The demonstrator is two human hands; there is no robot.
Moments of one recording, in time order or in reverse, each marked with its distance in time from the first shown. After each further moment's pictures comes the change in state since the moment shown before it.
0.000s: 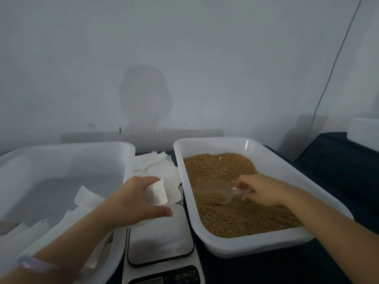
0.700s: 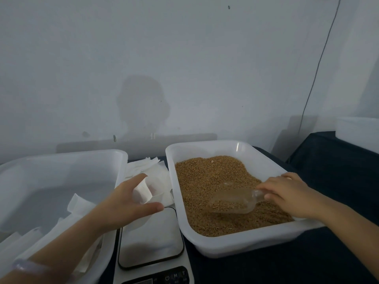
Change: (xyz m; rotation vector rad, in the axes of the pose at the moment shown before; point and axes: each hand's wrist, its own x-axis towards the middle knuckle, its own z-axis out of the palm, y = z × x) left_hand -0.002 0.007 0.003 -0.132 0.065 -0.025; right_hand -0.065 0.047 -0.007 -0.190 0.214 -0.030
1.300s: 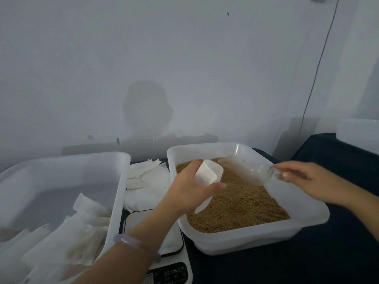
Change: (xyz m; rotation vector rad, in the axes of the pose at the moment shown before) left_hand 0.035 0.073 0.081 -0.137 -0.019 -0.003; right_hand -0.030 0.013 -0.047 0.414 0.158 0.135
